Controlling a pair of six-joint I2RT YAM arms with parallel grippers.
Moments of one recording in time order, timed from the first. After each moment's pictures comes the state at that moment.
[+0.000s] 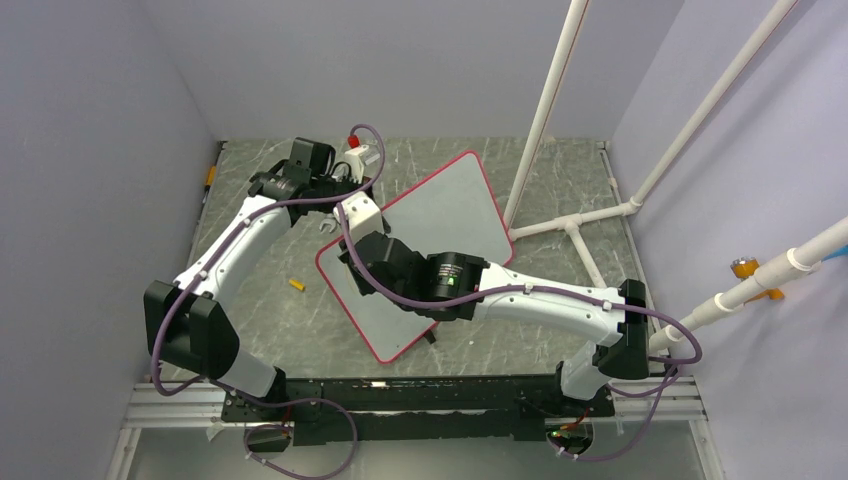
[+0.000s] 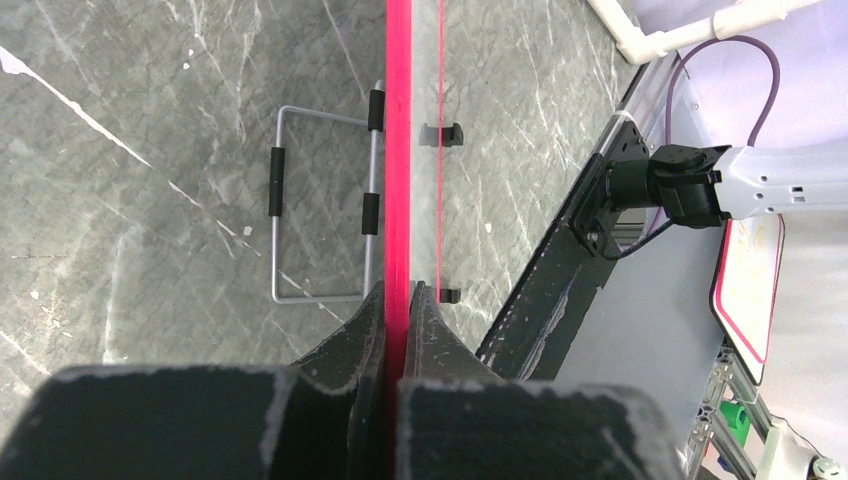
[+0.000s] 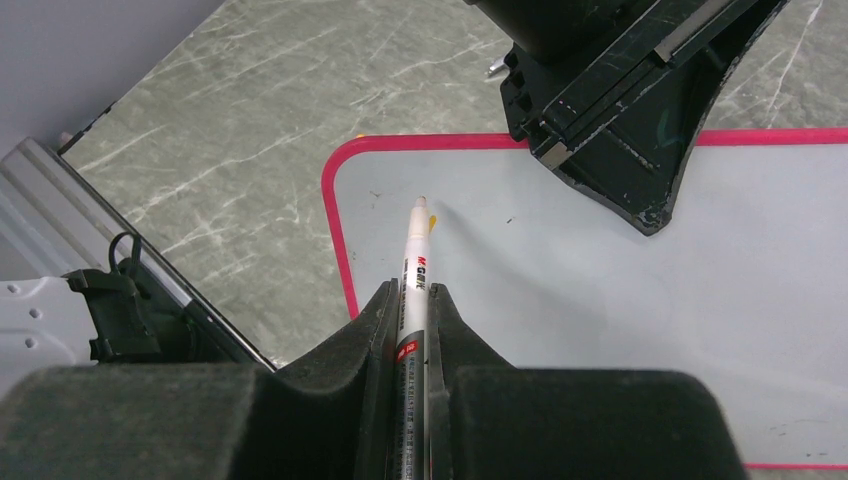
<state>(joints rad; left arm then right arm) -0.34 1.49 1.36 -0.68 0.76 -0.08 1.32 1.59 1.60 -0.51 0.52 0.35</state>
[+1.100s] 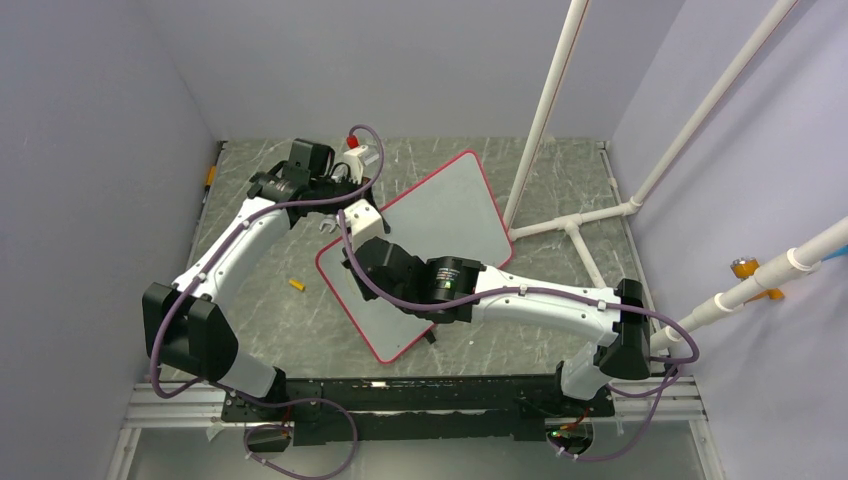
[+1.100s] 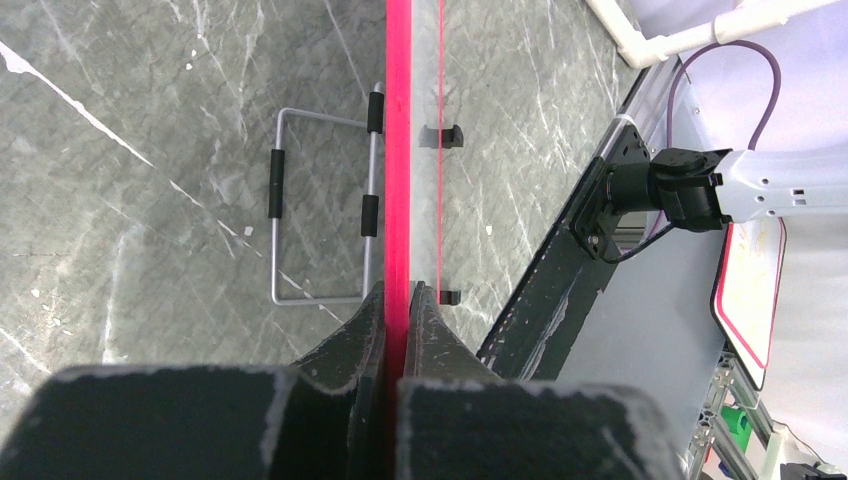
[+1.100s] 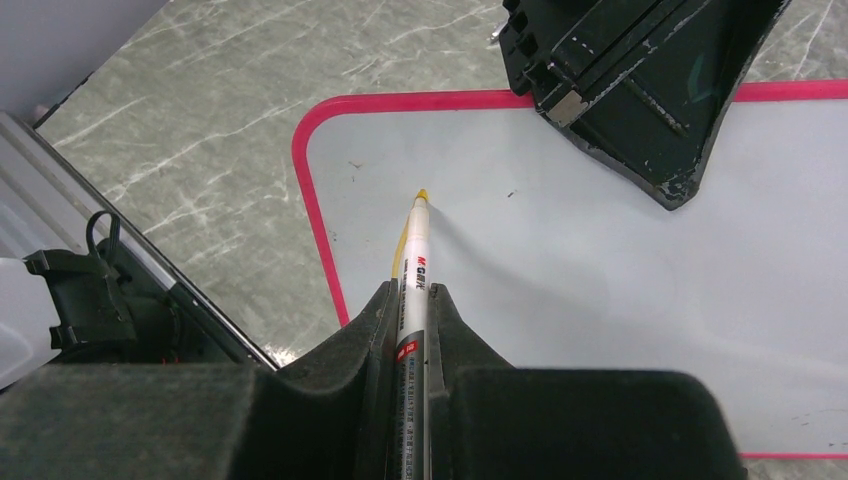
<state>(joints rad) -0.34 1.48 1.35 -0.66 0.75 -0.09 1.31 1.58 1.51 -0.48 0.49 0.37</state>
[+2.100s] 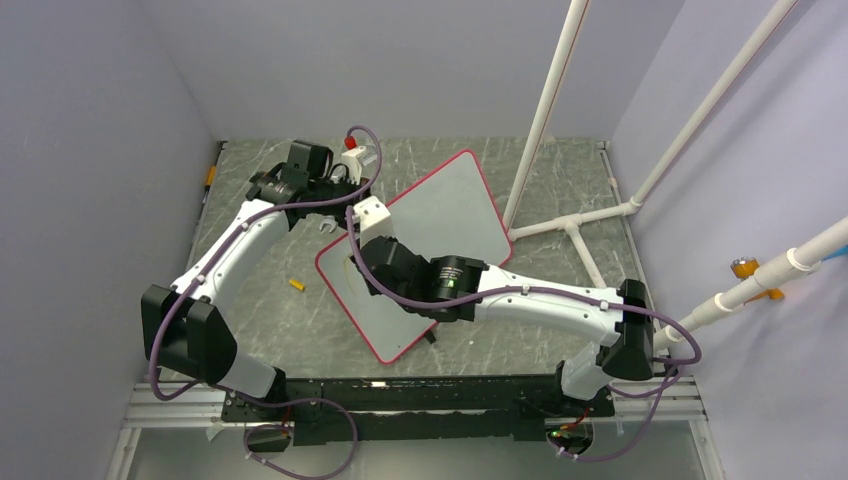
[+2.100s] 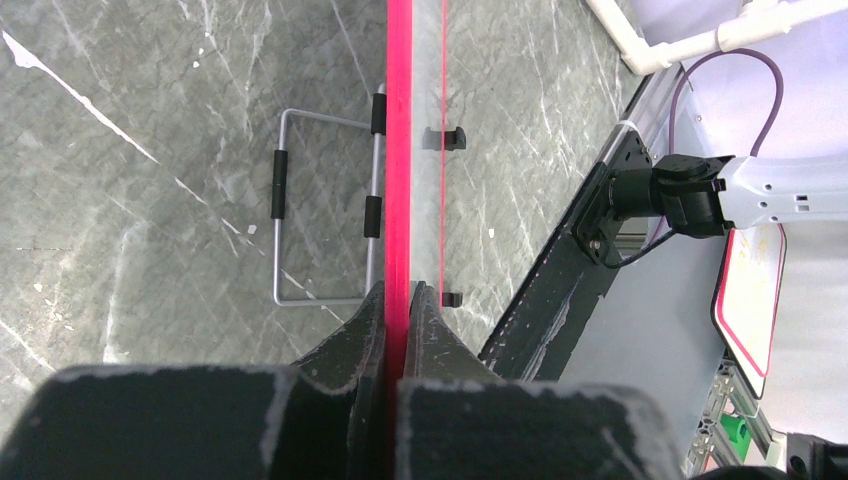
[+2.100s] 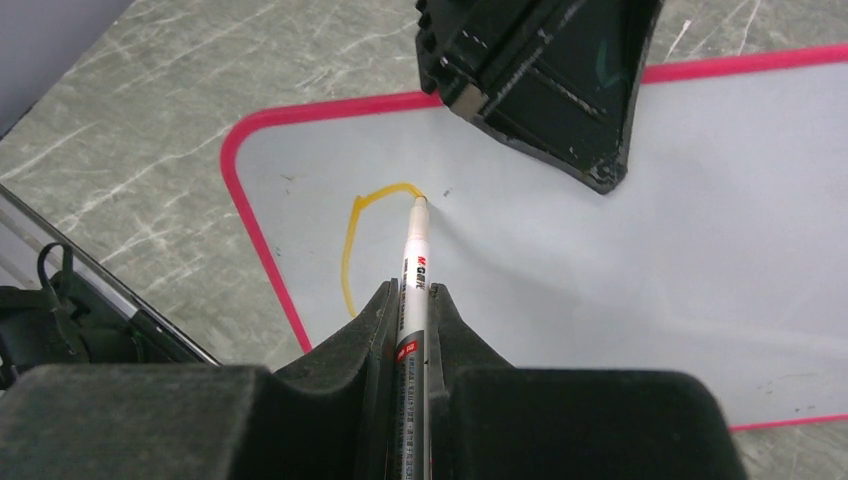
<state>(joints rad) -0.33 1.47 1.33 -0.64 0.74 -0.10 1.29 1.57 1.49 -0.48 0.57 0.38</state>
